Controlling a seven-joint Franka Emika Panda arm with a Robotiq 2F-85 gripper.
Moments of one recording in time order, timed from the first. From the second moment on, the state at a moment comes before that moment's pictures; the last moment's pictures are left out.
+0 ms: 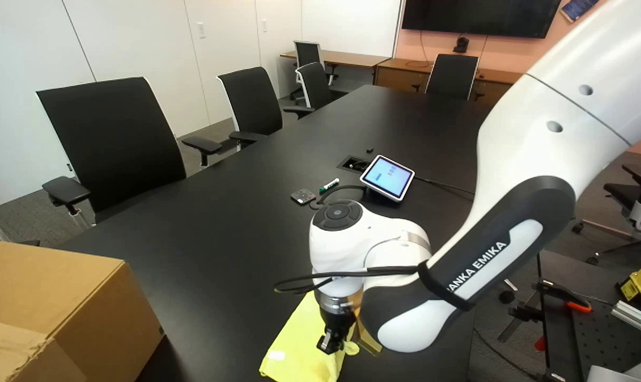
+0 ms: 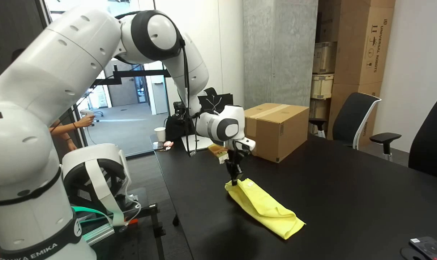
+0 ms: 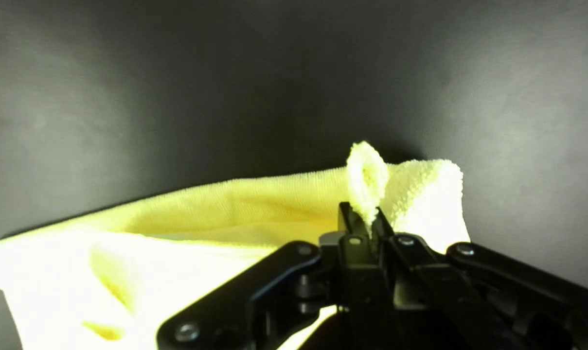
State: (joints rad) arm 0.45 0.78 -0.05 -1.85 0.00 2.58 0.41
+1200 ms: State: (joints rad) arm 0.51 1.11 -0.02 -1.31 -0.20 2.42 0.31
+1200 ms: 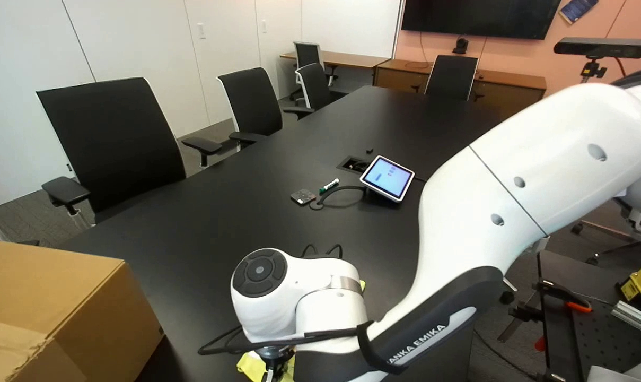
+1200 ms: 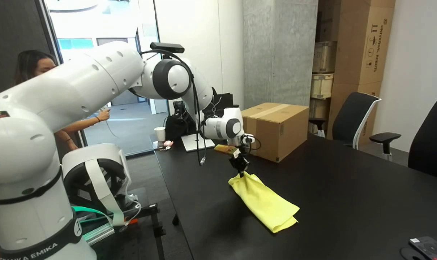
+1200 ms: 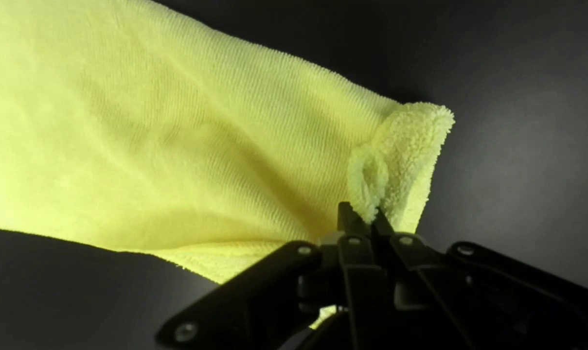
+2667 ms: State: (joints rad) arm 0.30 0.65 0.04 -1.62 0.06 1.92 0.32
